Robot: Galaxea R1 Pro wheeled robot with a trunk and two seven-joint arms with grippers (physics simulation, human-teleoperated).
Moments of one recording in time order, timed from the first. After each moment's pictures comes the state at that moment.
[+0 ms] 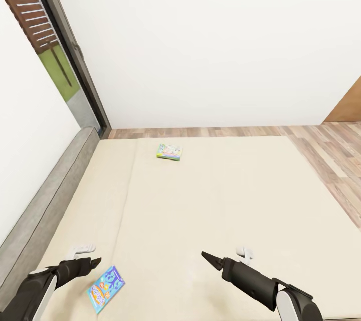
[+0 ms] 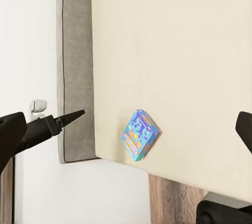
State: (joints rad) left arm -0.30 0.21 0.23 -0.99 0.00 0.51 -0.35; right arm -0.03 0.08 -0.14 -1.58 -0.41 0.84 0.60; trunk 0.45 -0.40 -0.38
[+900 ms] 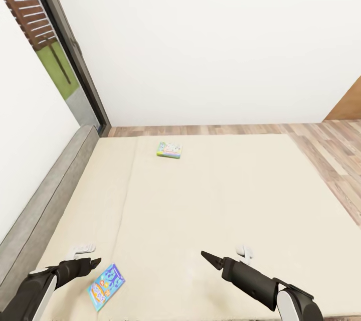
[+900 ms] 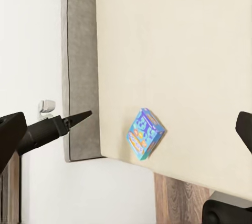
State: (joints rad) left arm -0.30 0.21 0.23 -0.99 0.00 0.52 -0.35; right arm -0.03 0.08 -0.14 -1.58 -0.42 0.85 0.62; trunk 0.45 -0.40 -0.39
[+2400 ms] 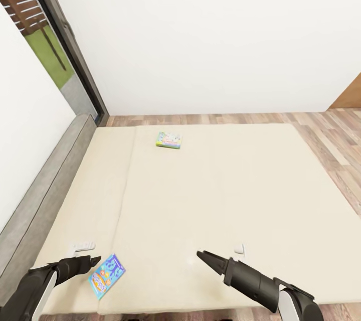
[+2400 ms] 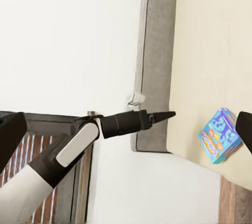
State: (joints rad) left arm -0.32 0.21 0.23 -0.98 0.00 0.55 -0.36; right arm -0.03 0.08 -0.14 -1.59 -0.41 0.83 0.98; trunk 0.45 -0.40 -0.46
